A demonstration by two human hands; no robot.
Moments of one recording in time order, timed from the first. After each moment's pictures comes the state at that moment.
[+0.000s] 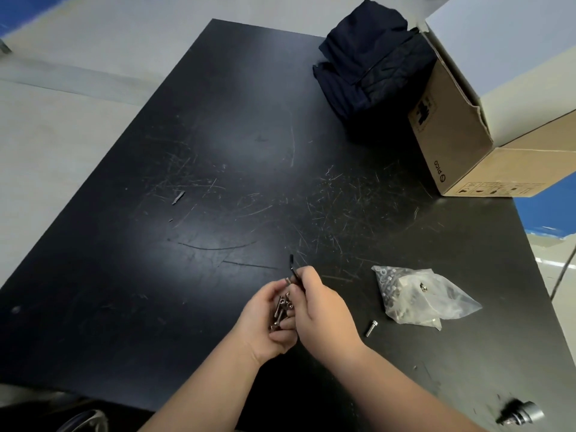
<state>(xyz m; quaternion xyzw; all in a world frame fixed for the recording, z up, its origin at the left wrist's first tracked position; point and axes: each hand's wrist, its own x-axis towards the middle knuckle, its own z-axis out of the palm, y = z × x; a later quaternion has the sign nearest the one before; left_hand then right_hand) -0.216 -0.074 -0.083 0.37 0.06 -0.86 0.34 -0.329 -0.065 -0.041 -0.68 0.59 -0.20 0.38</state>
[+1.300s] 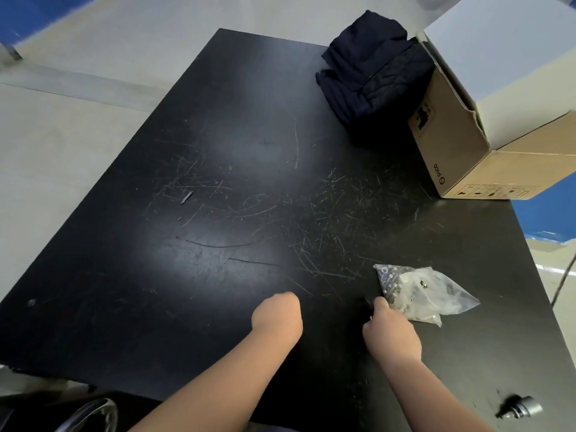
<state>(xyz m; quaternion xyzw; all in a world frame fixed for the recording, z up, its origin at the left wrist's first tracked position) -0.239 -0.076 -0.101 0.71 -0.63 -0.28 -0.16 -0.419 -0.052 -0.103 -0.55 0.80 0.06 0.21</state>
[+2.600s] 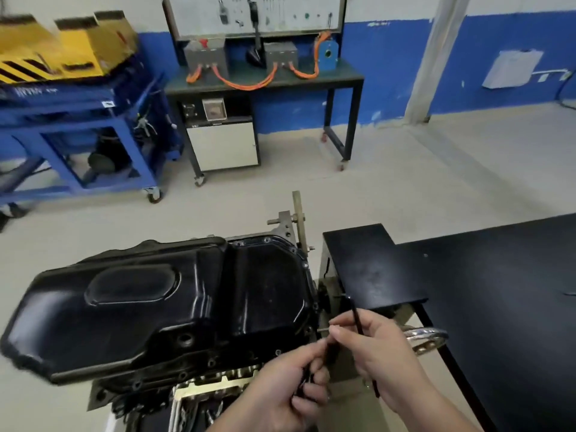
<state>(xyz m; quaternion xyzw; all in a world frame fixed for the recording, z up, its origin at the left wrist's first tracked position) -0.026 0.367 0.033 0.41 0.20 -0.53 0.72 -0.058 0.226 0.041 -0.61 0.23 0.01 0.76</state>
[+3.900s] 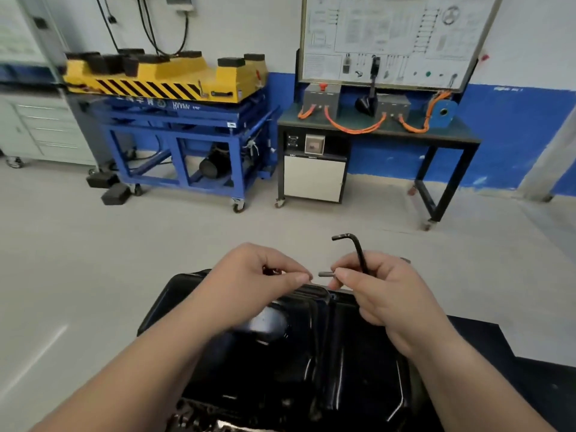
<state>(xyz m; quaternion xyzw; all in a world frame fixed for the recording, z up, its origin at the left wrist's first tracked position) 0.084 0.512 0.176 0.84 -0.11 -0.04 0.53 0.085 0.320 0.161 -0.69 -0.02 0.08 0.72</state>
